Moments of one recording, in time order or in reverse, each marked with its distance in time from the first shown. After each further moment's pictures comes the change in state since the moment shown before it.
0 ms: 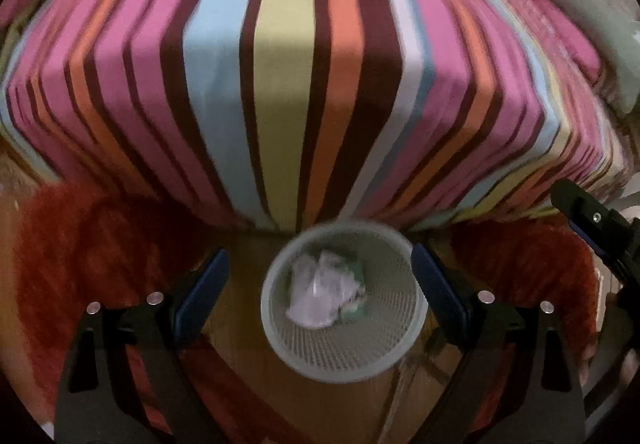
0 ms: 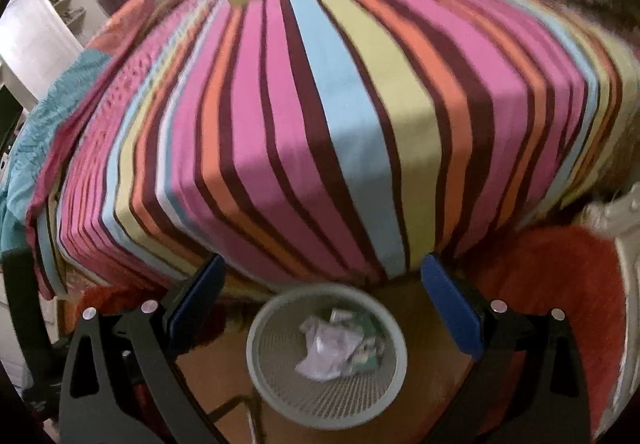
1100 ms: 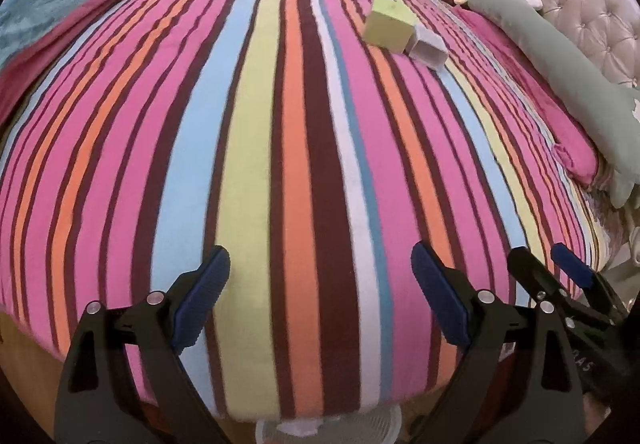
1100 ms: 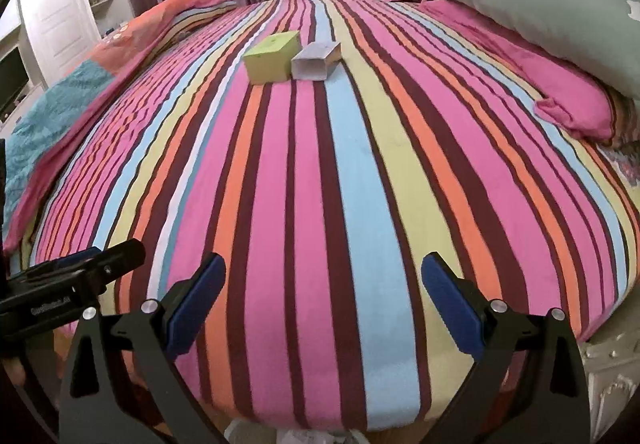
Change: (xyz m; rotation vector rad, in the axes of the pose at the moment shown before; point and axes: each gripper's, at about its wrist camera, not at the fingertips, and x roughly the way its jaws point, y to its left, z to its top) left arm 0.001 -0.014 0.183 0.016 -0.192 -0.055; right arm 0.043 0.042 0.126 -0.173 -0.154 -0.055
